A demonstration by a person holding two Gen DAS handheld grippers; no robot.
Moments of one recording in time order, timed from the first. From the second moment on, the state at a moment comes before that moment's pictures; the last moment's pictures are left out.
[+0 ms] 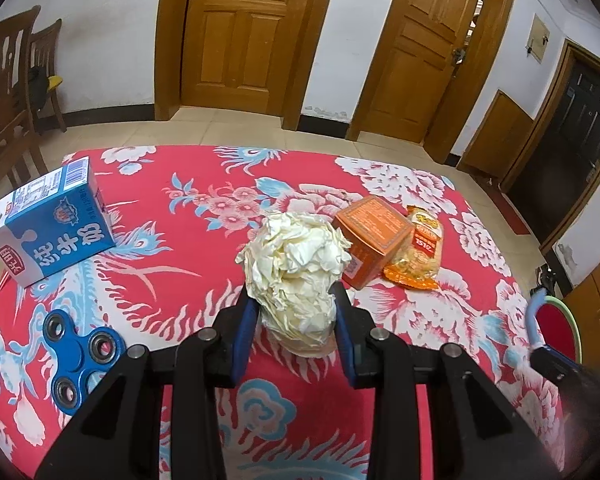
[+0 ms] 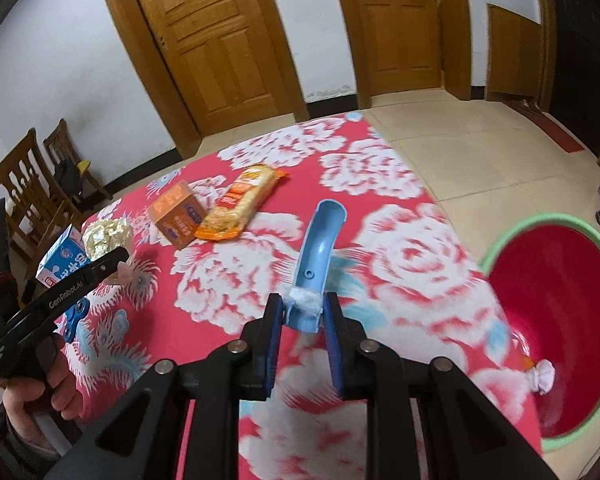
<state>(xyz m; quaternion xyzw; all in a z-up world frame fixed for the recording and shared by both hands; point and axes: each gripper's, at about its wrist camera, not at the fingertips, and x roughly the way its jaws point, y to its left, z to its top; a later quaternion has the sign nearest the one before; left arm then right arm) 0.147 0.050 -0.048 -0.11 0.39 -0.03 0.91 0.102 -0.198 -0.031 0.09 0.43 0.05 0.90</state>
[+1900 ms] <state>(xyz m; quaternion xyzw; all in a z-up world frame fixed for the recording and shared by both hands) 0.089 -0.210 -0.032 0.03 0.44 -0.29 0.85 -0.024 -0.426 -0.039 0.26 0.37 -0.13 0.88</state>
